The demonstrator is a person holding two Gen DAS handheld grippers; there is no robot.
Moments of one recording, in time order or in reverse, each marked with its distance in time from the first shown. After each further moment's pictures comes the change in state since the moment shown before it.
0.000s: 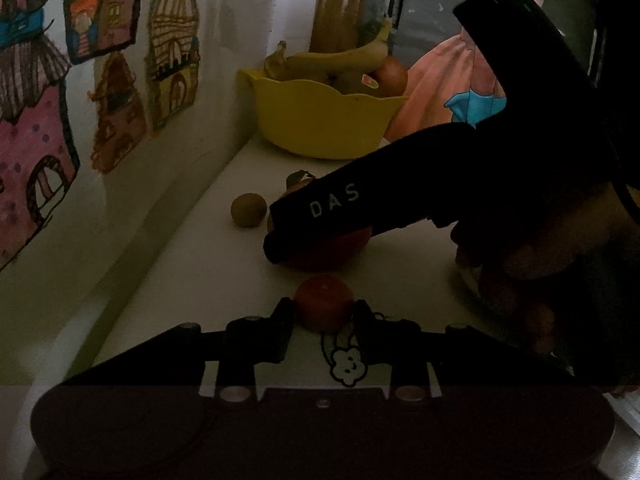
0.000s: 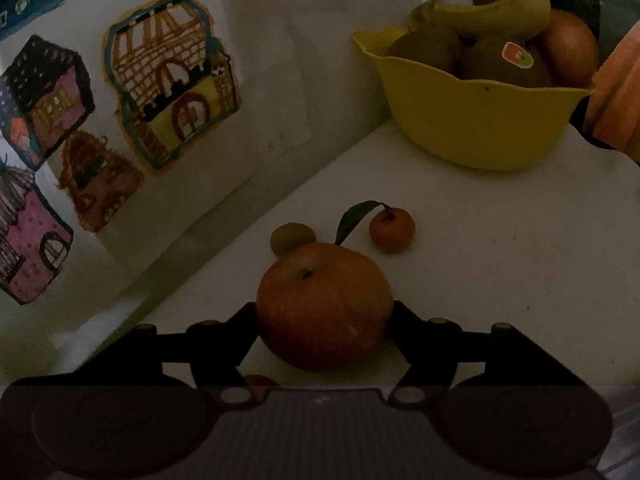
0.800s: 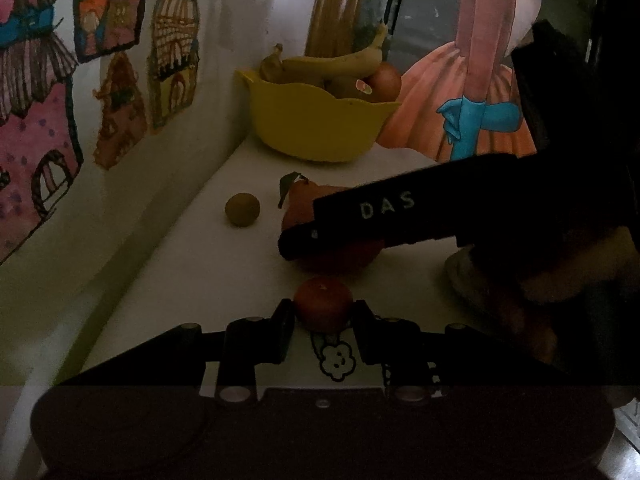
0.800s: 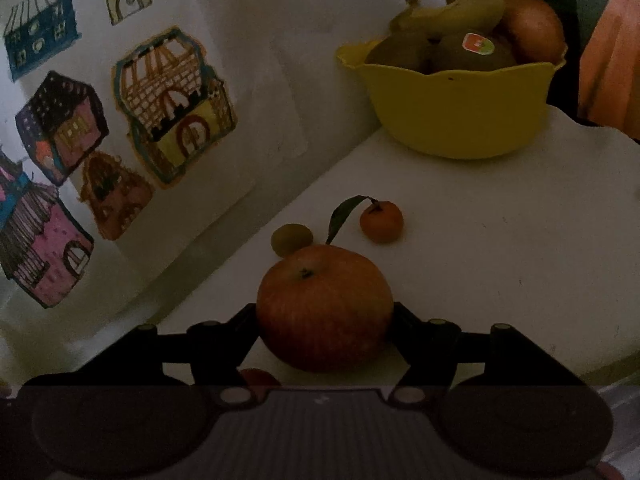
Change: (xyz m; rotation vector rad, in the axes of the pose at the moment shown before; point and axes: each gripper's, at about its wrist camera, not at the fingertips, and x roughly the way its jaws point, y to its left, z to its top) left arm -0.010 0.000 -0.003 -0.020 -0.010 -0.031; right arm -0.013 -0.021 -0.019 0.083 -0.083 0.076
